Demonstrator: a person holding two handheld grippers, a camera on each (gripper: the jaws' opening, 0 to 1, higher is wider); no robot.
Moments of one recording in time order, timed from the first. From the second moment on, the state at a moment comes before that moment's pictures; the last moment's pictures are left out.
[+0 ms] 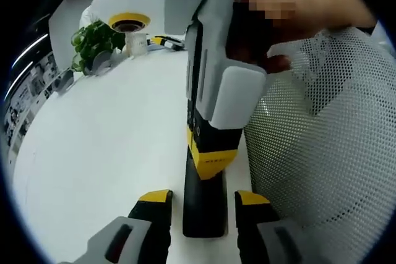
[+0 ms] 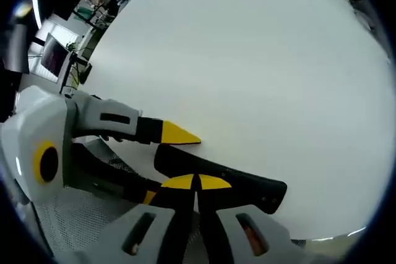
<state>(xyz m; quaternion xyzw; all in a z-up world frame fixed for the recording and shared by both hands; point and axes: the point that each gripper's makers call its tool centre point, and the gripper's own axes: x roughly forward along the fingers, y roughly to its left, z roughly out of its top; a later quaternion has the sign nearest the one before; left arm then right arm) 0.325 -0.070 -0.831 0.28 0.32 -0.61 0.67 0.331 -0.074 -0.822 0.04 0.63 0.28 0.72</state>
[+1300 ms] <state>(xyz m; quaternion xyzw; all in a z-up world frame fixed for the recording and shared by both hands) 0.331 -0.055 -0.831 0.30 0.35 -0.58 0.67 0.360 -0.188 -0.582 0.08 0.11 0.14 0.98</state>
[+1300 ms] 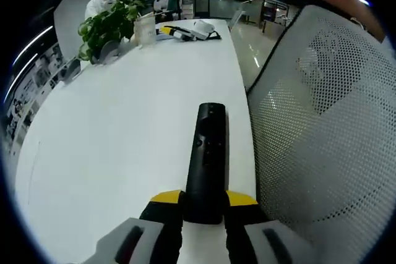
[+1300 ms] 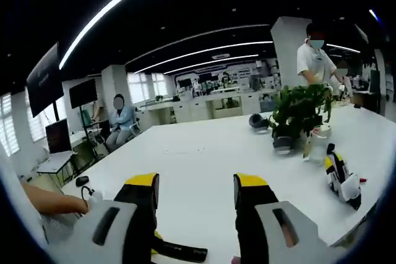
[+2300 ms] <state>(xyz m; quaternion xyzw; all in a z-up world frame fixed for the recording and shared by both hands) 0.332 -0.054 -0.831 0.30 0.35 -0.59 0.67 0.364 -0.230 -0.598 0.01 0.08 0.03 1.00</state>
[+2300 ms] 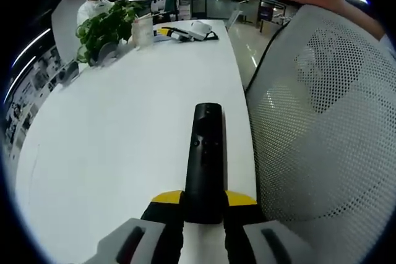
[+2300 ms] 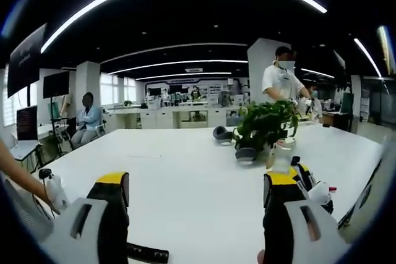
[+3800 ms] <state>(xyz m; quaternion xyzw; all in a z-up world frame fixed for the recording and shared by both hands) 0.471 -0.013 -0.806 0.37 0.35 -0.55 0.66 0.365 -0.240 -0.616 -0.02 0.12 0.00 0.99</state>
